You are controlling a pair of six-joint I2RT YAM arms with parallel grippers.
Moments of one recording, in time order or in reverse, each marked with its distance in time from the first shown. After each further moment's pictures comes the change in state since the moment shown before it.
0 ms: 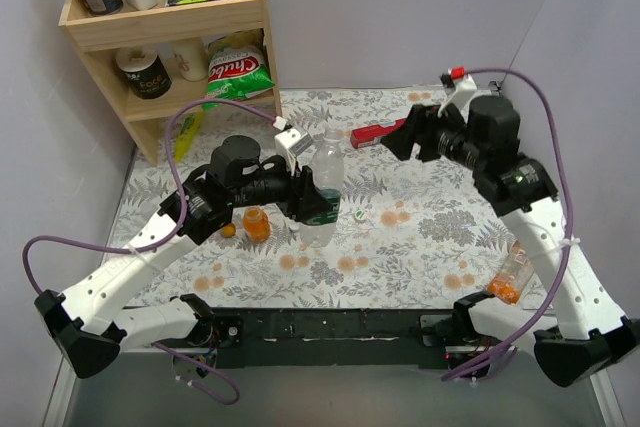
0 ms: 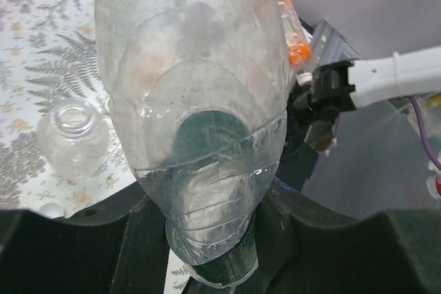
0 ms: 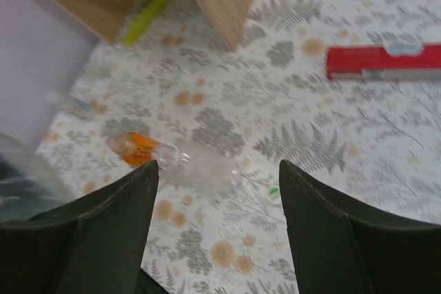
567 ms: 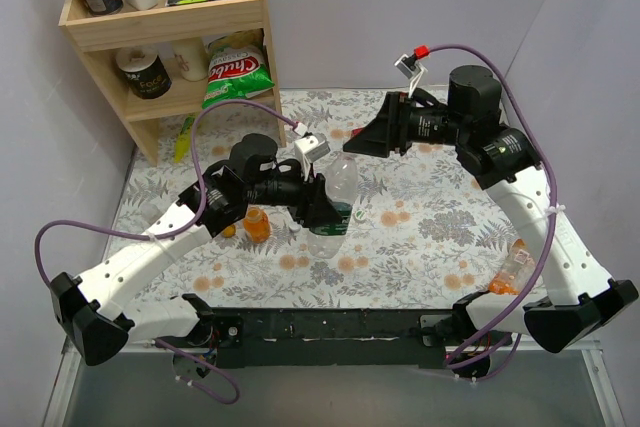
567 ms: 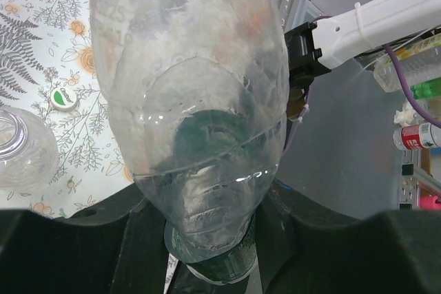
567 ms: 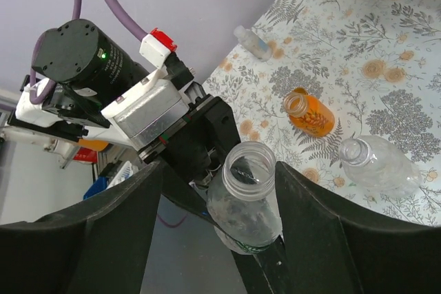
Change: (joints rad) left arm -0.016 0.094 -0.011 0.027 0.193 0.027; right arm 0.060 0.224 0.343 -0.011 -0.614 0.220
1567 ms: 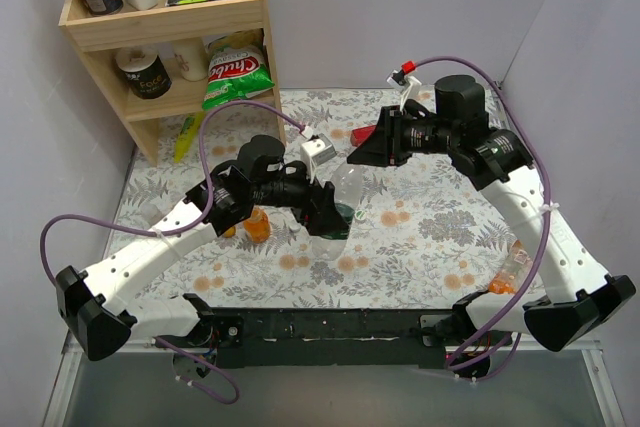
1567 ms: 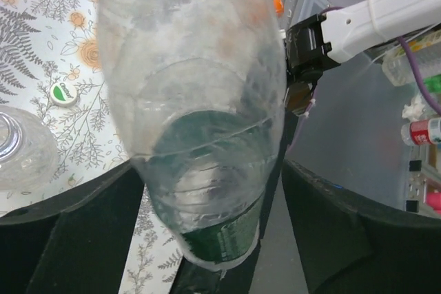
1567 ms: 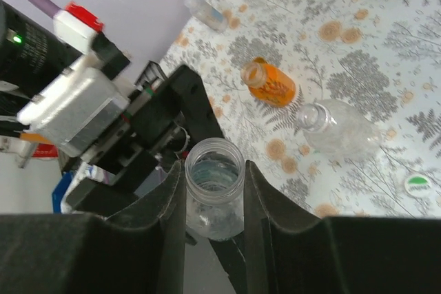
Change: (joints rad) left arm -0.018 0.029 0.001 -0.010 -0.012 0.021; right arm 0.021 0.006 -0.037 -0.123 0.106 -0.113
